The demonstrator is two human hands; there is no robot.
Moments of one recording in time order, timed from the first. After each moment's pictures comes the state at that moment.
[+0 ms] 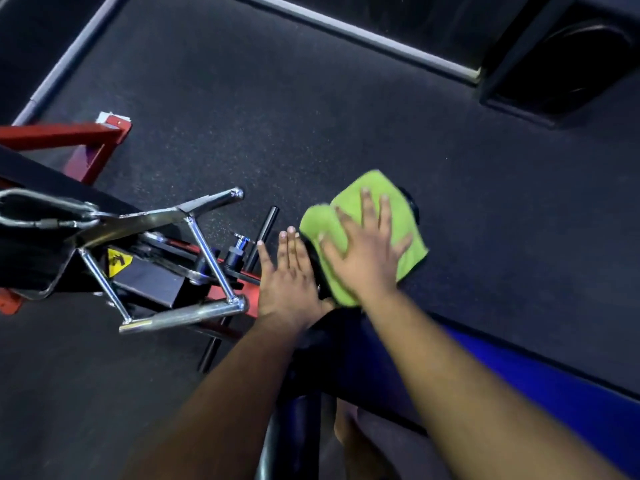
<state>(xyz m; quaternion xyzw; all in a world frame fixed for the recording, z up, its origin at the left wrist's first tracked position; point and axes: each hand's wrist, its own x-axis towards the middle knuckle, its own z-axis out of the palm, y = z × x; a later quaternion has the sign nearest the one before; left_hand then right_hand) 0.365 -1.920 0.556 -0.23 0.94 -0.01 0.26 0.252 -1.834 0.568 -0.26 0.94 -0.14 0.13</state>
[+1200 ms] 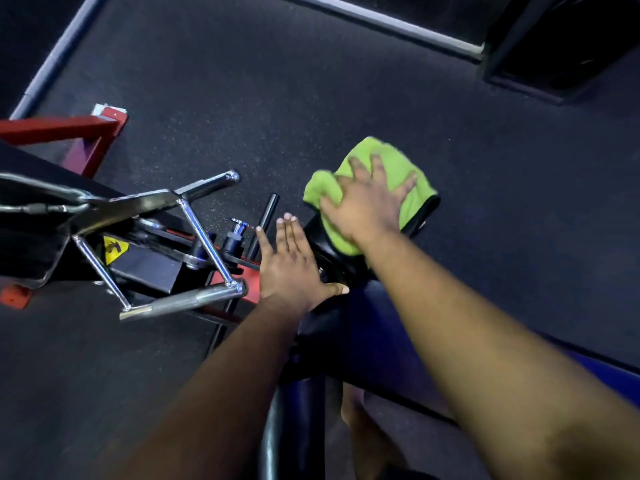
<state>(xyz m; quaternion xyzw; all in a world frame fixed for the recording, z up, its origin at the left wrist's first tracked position) 0.360 -1.918 0.558 -0.25 0.93 0.00 0.28 0.207 -1.865 0.574 -0.31 0.94 -0.03 0.16</state>
